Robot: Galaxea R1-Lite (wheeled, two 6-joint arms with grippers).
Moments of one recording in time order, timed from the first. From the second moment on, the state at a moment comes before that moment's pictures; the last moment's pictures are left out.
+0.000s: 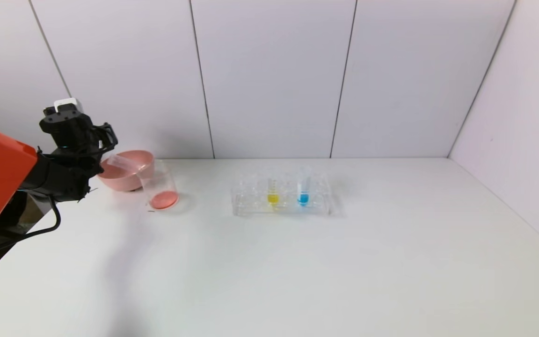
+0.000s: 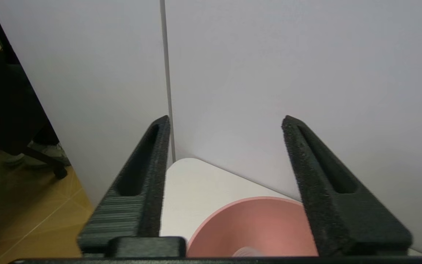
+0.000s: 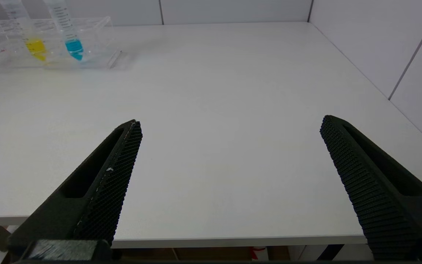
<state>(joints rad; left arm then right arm) 0.16 2.30 -1.43 -0.98 0.31 -0.08 0.00 0.00 0.00 0.00 -0.01 0.03</state>
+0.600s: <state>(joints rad) 0.12 2.18 -1.39 -0.87 0.29 -0.09 0.00 0.00 0.00 0.00 -0.01 0.03</state>
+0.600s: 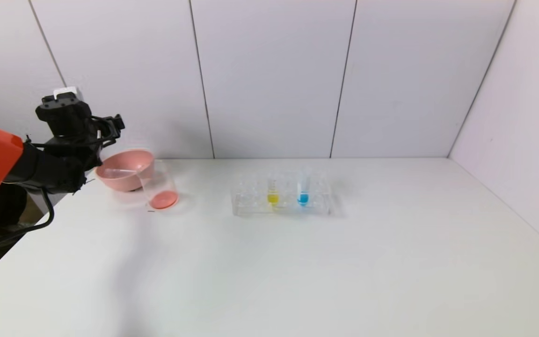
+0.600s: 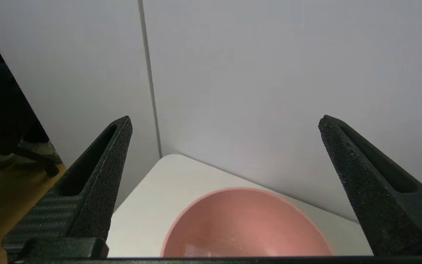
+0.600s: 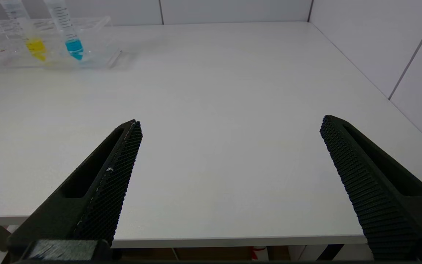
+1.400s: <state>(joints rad) -0.23 1.68 -0.89 -0.62 0.03 -0.14 0.00 0.00 0.00 0.00 -0.01 0.03</state>
